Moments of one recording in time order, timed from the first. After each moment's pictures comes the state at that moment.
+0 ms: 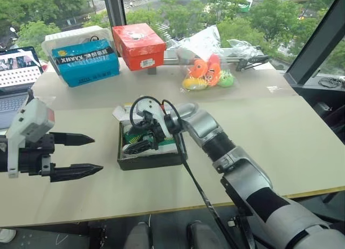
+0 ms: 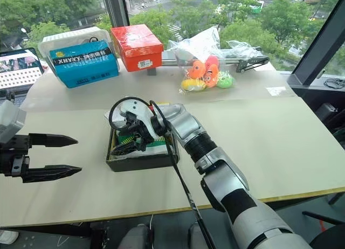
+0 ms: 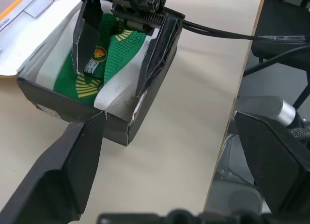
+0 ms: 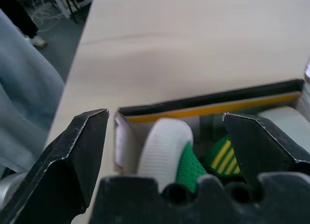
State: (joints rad) left arm -0.01 1.26 0.72 -0.54 -0.88 1.07 -1.21; right arm -1.15 -0.04 0.39 0.65 0.15 0.47 1.19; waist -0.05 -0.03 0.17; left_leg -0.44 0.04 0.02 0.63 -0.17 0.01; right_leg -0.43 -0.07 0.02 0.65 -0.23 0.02
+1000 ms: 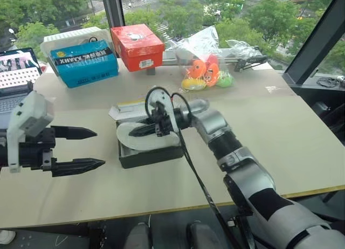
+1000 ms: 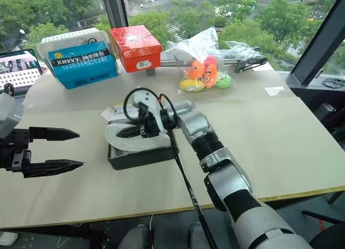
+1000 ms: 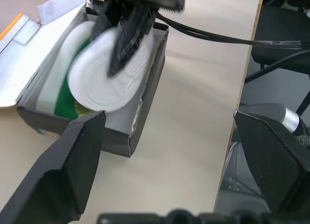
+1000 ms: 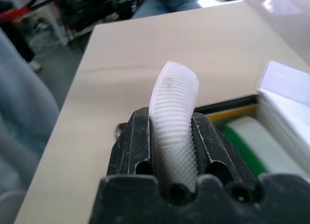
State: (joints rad) left arm -0.07 1.27 0.69 -0.52 -0.91 1.05 -1.19; right arm -1.14 -0.08 0.24 0.66 0.16 0.41 1.19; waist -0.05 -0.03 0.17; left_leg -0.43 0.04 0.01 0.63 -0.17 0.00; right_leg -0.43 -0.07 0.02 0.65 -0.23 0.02
